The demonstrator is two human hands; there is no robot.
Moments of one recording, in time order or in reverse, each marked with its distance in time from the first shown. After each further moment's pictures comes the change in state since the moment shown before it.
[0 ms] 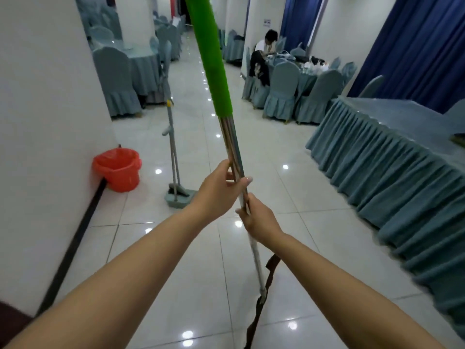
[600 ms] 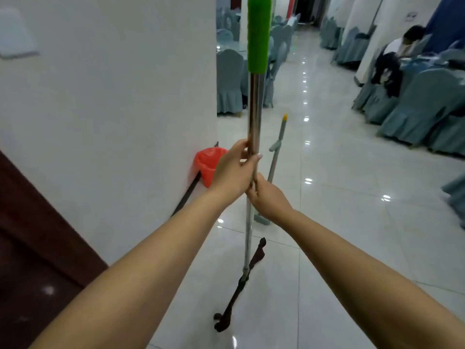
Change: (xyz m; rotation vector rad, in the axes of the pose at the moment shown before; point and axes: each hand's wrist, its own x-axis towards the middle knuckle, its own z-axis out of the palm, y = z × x) left_hand 0.139 -0.128 -0.257 0.091 0.495 -0.088; right_hand 0.252 -0.226 0.160 -0.013 -0.242 -0.398
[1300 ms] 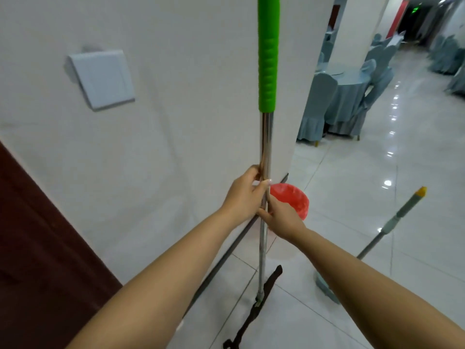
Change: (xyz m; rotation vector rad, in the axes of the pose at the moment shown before) left_hand 0.252 -0.177 -0.190 0.060 0.178 -0.160; right_hand 0.338 -0.119 0.134 -0.008 -0.231 -0.283
